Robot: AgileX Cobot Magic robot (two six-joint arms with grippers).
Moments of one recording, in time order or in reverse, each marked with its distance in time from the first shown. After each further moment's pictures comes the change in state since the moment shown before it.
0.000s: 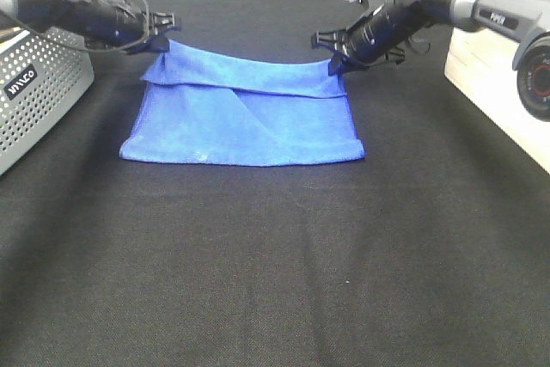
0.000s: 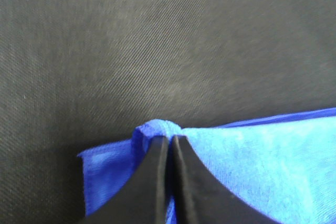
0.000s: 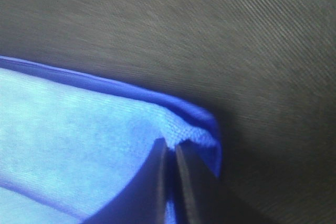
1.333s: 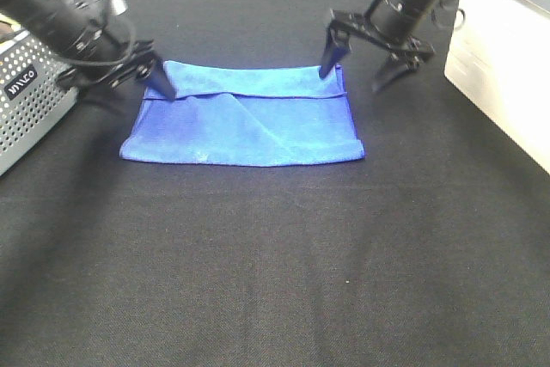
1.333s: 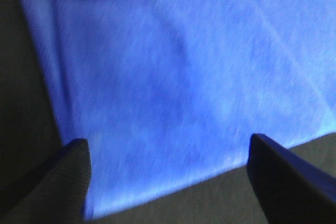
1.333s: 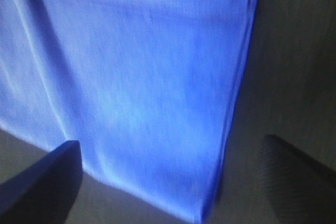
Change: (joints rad) left arm 0.000 -0.349 0.469 0.139 0.371 -0.160; right arm 0.000 -0.228 0.140 -0.053 0.522 0.171
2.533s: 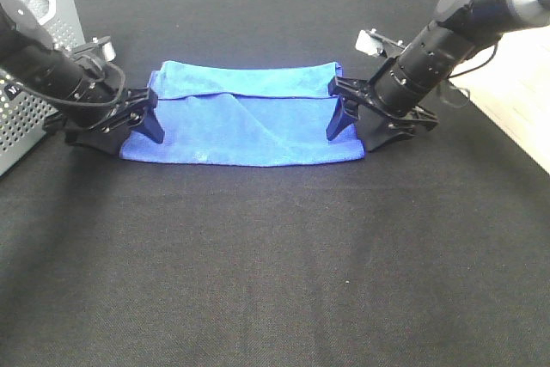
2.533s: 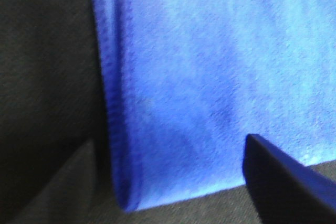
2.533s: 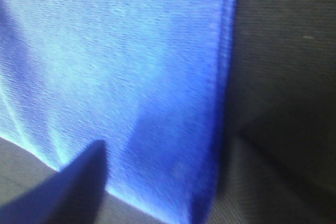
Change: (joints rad) left arm -0.003 0.025 0.171 -0.016 -0.181 0.022; right arm -0.001 -0.152 0.612 0.193 -0.437 -0.200
